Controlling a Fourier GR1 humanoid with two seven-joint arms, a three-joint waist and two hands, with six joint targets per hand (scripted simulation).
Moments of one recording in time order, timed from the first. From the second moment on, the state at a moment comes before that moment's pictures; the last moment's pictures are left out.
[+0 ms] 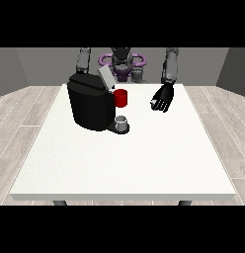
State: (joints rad) left arm -0.56 0.40 -0.17 -0.82 -0.81 -0.05 -0.13; right arm -0.25 -0.01 0.02 -1.31 0.16 -0.15 -0.04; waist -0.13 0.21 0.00
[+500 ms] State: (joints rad) left arm -0.58 0.36 -0.15 -0.72 -0.87 -0.04 -0.20; right arm -0.23 -0.02 0.00 -1.25 0.14 -0.14 -0.06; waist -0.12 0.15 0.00
